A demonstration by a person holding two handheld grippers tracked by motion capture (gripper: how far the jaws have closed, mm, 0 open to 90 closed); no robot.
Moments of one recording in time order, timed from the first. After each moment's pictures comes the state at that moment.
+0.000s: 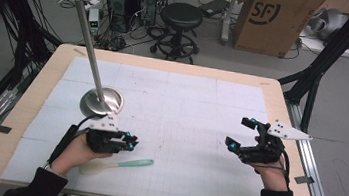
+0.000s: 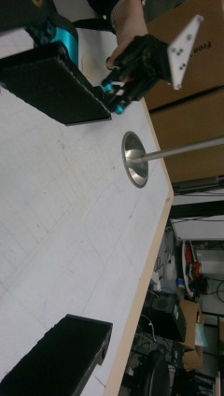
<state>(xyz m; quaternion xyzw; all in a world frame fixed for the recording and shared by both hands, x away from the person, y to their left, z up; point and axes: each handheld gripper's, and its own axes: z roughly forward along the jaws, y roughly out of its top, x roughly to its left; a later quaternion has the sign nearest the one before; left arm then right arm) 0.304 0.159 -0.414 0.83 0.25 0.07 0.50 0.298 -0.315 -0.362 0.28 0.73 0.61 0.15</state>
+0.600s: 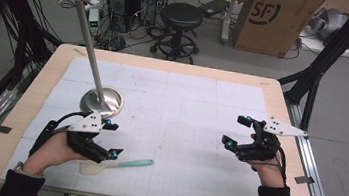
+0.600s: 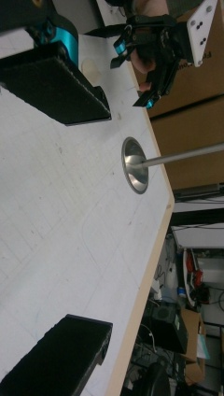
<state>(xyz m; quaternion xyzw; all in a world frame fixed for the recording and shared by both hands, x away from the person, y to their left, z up) 0.279 0.184 -0.388 0.86 0.17 0.11 0.47 0.307 -0.306 -0.364 0.27 0.73 0.61 0.13</state>
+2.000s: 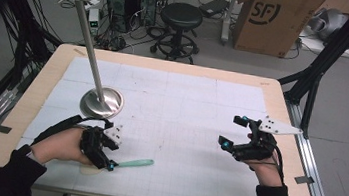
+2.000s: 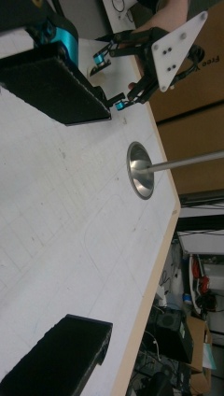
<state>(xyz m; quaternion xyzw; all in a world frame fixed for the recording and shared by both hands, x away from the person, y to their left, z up) 0.292 0.146 -0.397 0.97 0.12 0.01 0.21 0.307 -0.300 -0.363 0.27 0.74 0.60 0.13</state>
